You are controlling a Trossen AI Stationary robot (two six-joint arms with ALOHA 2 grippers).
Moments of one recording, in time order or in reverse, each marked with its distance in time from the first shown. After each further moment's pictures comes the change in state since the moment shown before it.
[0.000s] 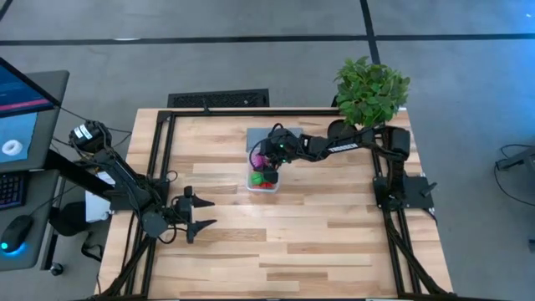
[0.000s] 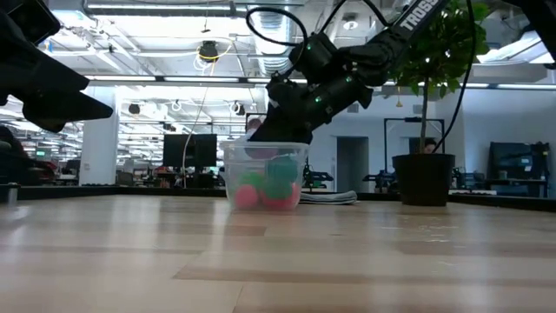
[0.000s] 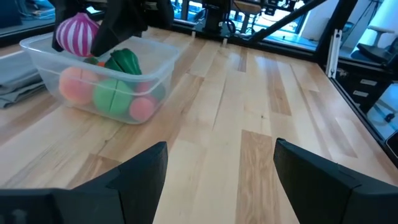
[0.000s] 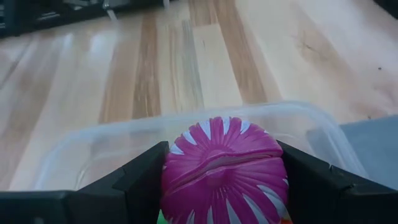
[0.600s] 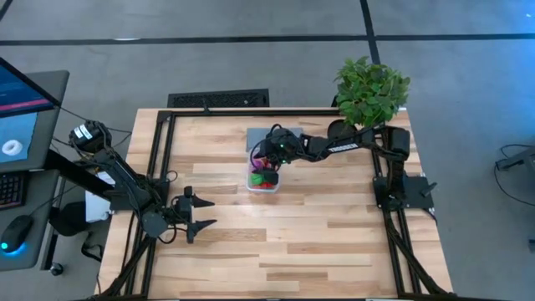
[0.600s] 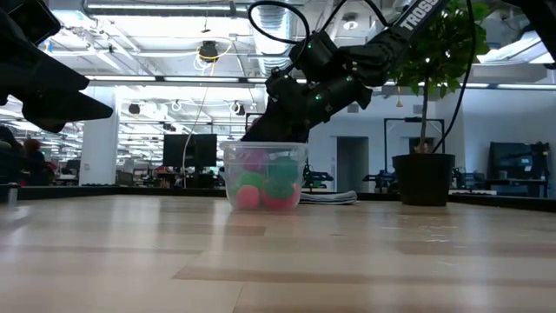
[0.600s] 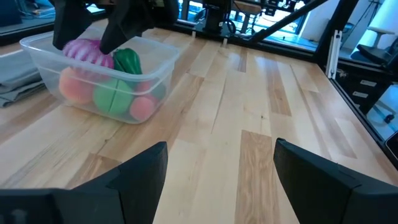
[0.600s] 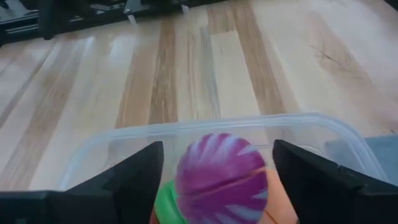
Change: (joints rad) left arm 0.000 0.000 0.000 0.000 0.000 -0.007; right arm 0.000 0.000 0.000 0.030 -0.058 -0.019
